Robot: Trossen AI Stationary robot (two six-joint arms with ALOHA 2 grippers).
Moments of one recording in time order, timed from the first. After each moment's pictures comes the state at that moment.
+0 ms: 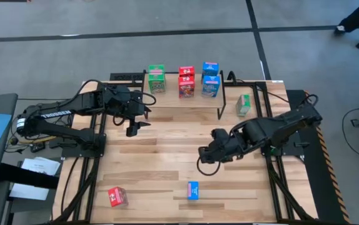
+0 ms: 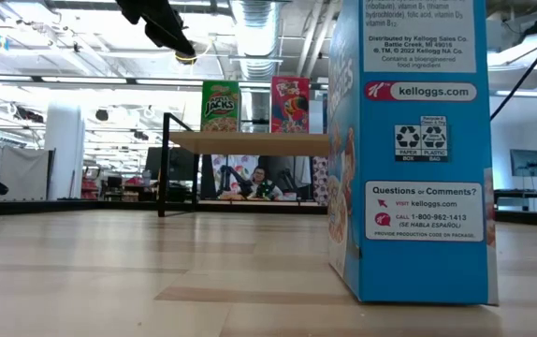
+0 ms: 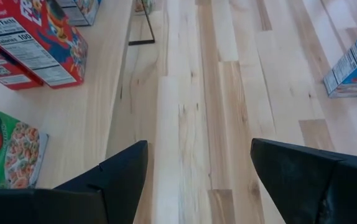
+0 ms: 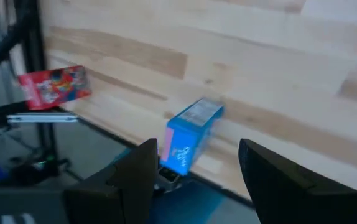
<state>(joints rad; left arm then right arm) 0.21 1.06 1.09 -0.67 0.04 0.22 0.39 1.56 1.63 -1.09 0.05 1.76</state>
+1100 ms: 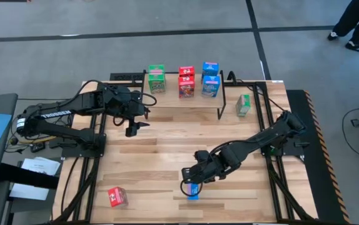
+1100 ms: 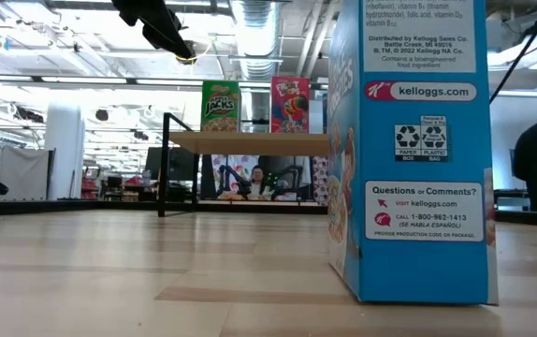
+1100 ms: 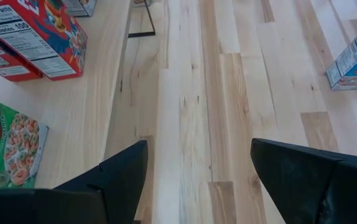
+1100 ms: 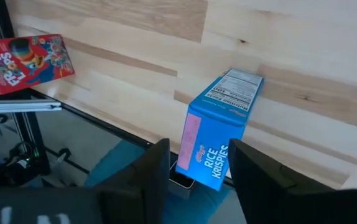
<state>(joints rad) 0.21 1.06 1.09 -0.69 0.03 0.23 0.45 1.81 1.61 -0.83 0.00 1.85</state>
